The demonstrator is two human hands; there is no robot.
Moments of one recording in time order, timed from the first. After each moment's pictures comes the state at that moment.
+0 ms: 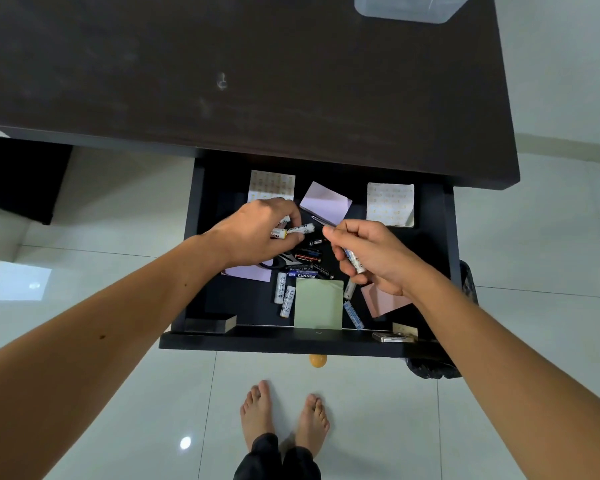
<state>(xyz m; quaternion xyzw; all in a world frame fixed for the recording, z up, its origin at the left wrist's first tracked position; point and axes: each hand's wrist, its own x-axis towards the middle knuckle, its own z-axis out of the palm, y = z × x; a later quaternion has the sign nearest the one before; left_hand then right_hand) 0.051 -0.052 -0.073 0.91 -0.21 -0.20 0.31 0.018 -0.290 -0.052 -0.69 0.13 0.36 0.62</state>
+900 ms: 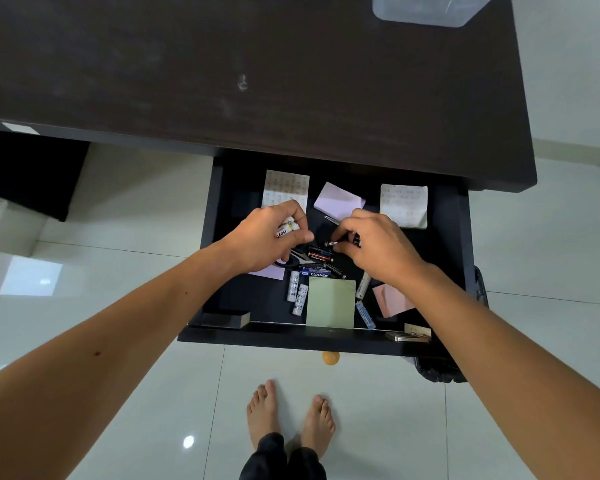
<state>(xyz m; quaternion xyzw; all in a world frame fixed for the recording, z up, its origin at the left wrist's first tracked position) 0.031 -0.047 -0.058 0.86 -0.06 -0.26 0.43 0.030 -0.285 -0.075 -0.95 -0.13 0.17 0.24</state>
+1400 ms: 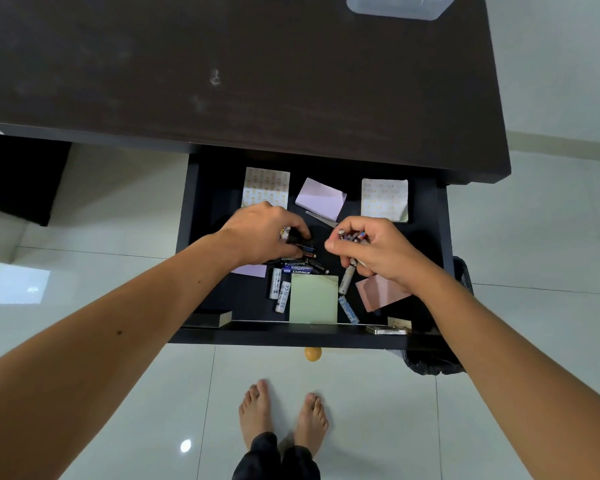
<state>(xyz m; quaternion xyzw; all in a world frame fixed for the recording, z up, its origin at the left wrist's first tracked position) 0.048 -0.072 -0.065 0.93 -0.19 -0.26 0.19 0.011 -0.313 -0.054 -0.77 0.04 0.31 0.55</state>
